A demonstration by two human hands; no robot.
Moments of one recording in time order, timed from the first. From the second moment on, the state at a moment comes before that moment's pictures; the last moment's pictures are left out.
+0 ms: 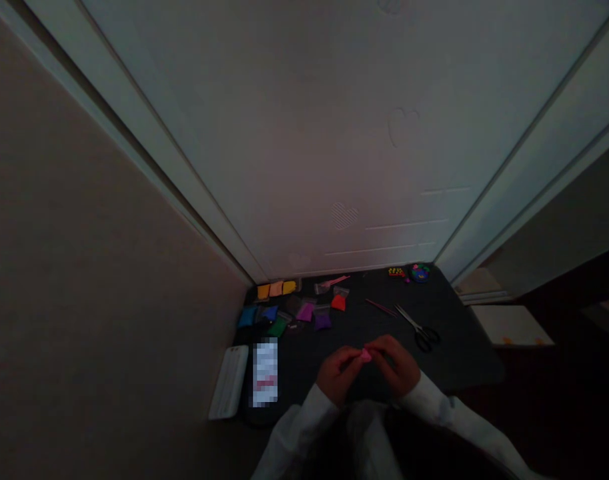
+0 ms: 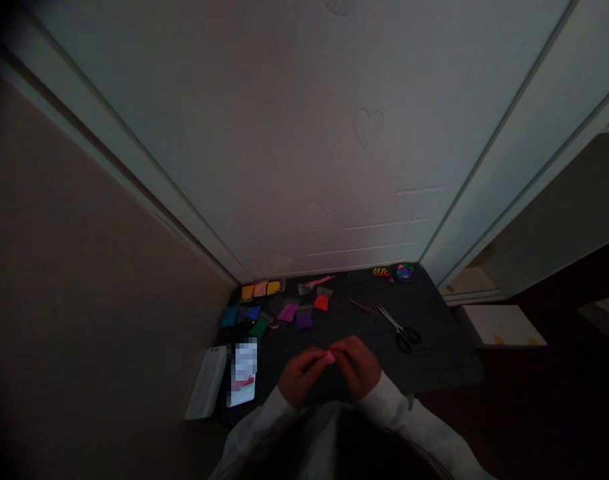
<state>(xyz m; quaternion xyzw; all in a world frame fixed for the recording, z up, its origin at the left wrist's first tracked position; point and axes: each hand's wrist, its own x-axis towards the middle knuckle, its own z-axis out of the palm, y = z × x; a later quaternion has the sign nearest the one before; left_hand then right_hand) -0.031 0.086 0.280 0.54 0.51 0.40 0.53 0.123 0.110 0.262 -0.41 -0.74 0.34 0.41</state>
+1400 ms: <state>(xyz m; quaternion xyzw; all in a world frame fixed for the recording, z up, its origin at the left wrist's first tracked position) -0.042 0.094 0.270 0.45 0.55 0.40 0.58 0.115 0.117 0.266 -0.41 -0.75 0.36 0.37</state>
